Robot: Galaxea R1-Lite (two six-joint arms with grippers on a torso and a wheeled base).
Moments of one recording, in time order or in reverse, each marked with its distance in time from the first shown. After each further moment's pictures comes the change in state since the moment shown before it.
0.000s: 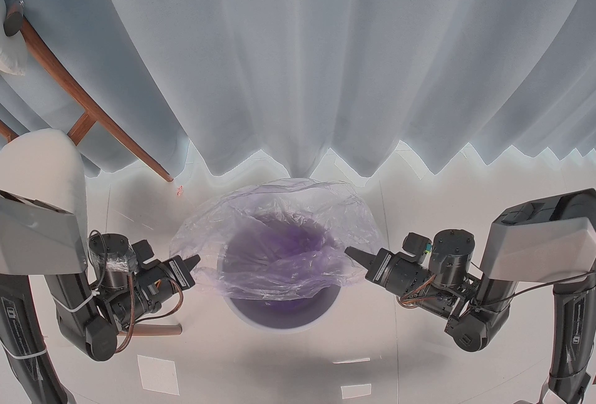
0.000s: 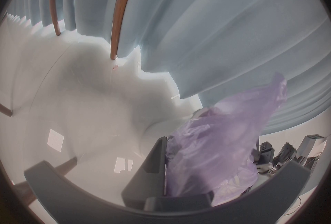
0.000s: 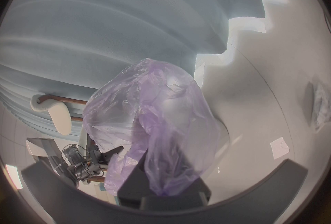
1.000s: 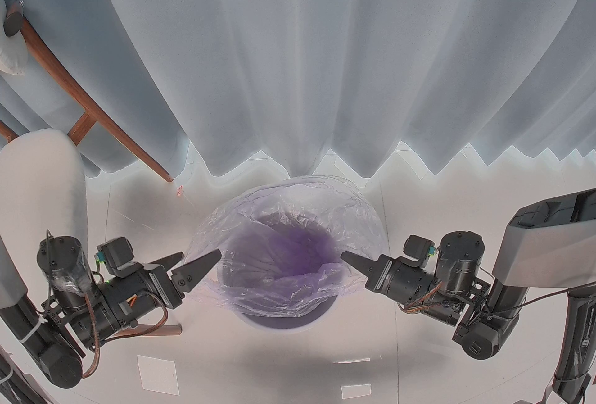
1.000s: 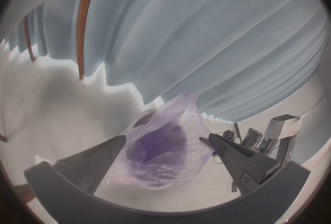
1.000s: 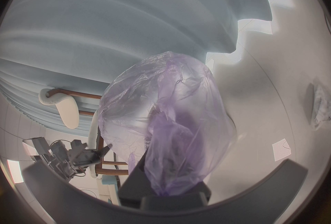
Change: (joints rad) left arm -0.129 -0.351 0.179 -0.005 -0.066 0.094; right arm 0.053 -0.086 0.077 -0.001 0.001 -0.027
